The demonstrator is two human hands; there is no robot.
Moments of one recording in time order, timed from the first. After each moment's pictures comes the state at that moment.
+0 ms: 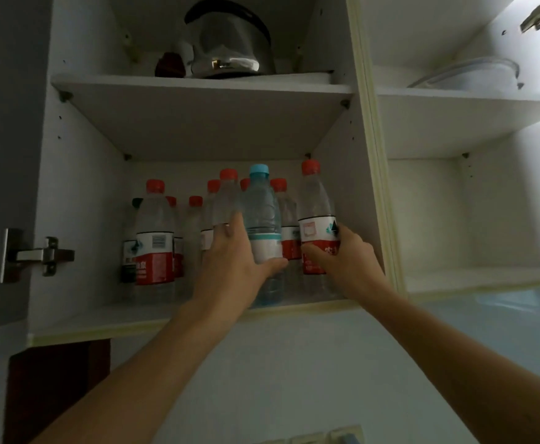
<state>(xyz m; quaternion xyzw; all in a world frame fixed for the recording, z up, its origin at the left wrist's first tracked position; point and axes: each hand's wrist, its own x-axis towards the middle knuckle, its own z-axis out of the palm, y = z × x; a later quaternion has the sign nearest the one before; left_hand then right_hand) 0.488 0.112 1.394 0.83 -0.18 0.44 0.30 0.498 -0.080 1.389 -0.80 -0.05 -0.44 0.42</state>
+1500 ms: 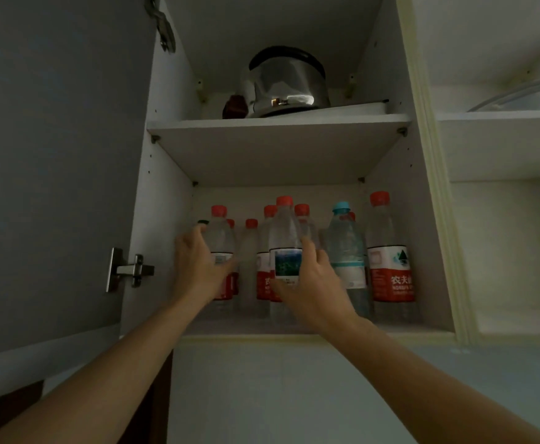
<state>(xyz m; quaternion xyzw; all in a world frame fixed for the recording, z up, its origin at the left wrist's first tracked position) 0.537 0.234 1.423 0.78 -0.06 0.52 0.35 0.502 0.033 1.396 -0.83 -0.17 -0.44 0.30</state>
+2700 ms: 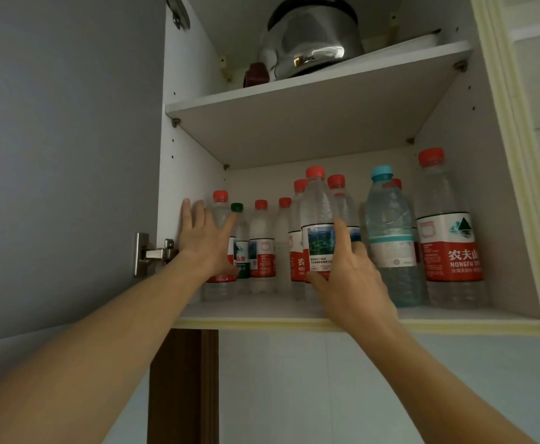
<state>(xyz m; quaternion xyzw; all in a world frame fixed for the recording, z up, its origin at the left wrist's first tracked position) 0.562 0.281 1.453 0.87 0.14 0.40 -0.26 0.529 0.036 1.373 -0.82 -0.15 -0.45 0.33</state>
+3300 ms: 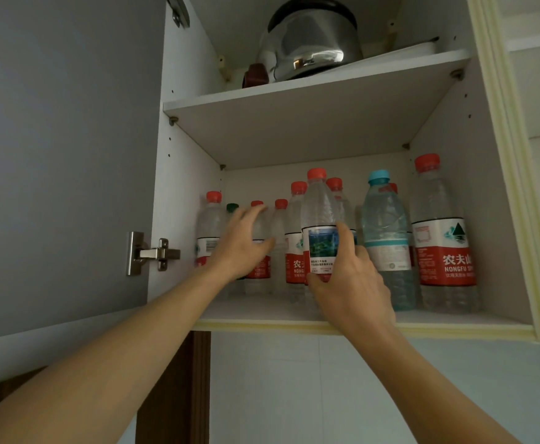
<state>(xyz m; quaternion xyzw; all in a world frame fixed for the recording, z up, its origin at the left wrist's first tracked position) 0.574 0.234 1.440 0.82 -0.19 0.48 0.24 0.526 0.035 1.369 -0.81 -0.12 -0.48 0.32</state>
